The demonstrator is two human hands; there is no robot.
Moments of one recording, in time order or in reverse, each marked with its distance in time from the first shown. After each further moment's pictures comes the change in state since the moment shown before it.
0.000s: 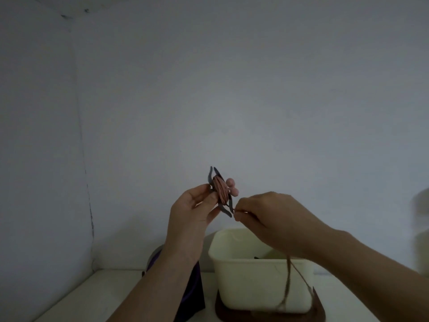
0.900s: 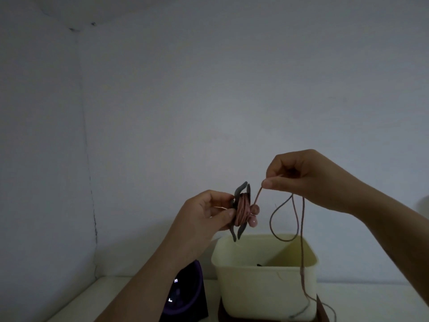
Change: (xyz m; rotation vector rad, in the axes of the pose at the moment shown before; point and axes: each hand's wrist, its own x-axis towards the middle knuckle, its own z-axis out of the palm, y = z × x) left_hand 0.000 0.021 -0.008 0.377 -0.314 0.038; right_hand 0.008 0.031 -0.064 0.603 0.111 0.039
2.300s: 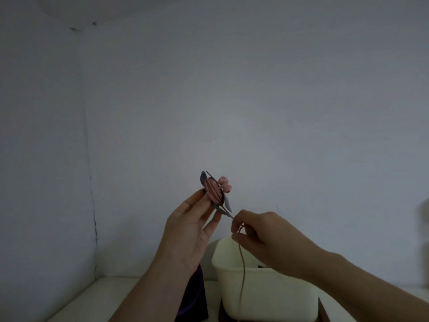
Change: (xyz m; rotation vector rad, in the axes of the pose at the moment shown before) left_hand -0.006 0.004 0.008 -0.717 0.214 -0.115; right_hand -0.023 0.021 0.088 -0.341 -0.133 0.065
